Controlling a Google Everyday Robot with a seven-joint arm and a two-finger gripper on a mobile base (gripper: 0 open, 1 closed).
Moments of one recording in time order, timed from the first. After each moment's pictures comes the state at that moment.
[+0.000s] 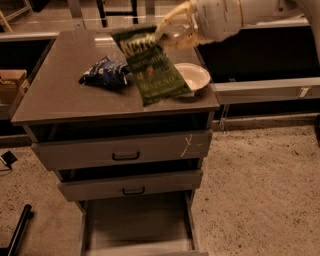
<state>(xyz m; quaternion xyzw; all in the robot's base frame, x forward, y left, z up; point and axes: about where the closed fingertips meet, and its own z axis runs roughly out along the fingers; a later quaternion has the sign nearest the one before) 0.577 -0.013 1.032 -0.83 0.08 -0.01 0.55</state>
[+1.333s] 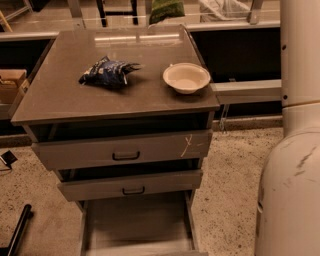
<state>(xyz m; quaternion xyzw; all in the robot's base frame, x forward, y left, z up) 0.793 -0.054 1.147 -0.62 0.40 -0.12 0.67</state>
